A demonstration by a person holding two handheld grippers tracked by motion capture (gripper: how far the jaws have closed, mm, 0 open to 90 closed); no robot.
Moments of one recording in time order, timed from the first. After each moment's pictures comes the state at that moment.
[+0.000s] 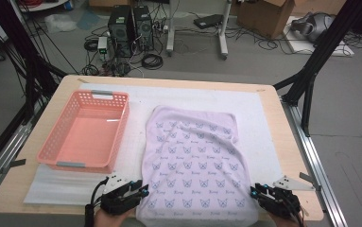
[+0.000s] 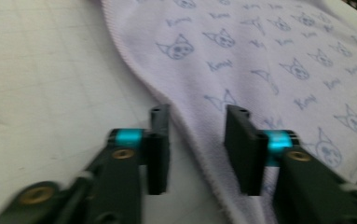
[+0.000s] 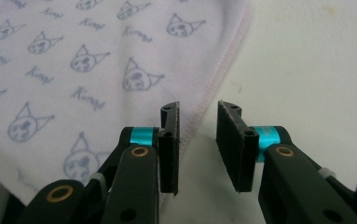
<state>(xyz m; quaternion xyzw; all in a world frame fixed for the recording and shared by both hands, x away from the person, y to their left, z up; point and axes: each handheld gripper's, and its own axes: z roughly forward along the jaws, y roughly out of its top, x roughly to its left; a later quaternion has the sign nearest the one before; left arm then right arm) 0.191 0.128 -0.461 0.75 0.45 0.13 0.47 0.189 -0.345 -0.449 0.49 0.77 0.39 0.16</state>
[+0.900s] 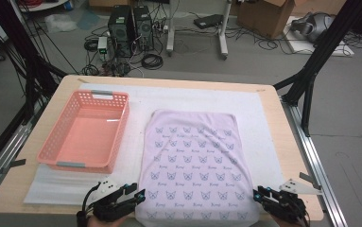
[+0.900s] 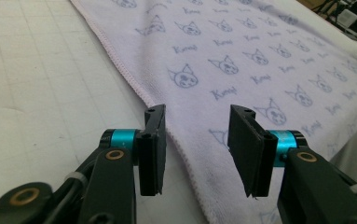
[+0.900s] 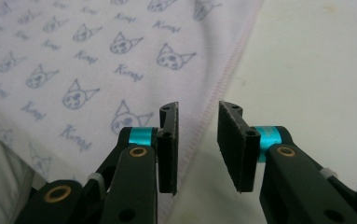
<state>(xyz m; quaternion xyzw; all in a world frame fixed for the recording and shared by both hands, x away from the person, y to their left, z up) 0.177 0.144 -0.455 0.73 0.45 0.12 0.50 0.181 -0.353 -0.447 0.48 0.76 0.41 0.14</state>
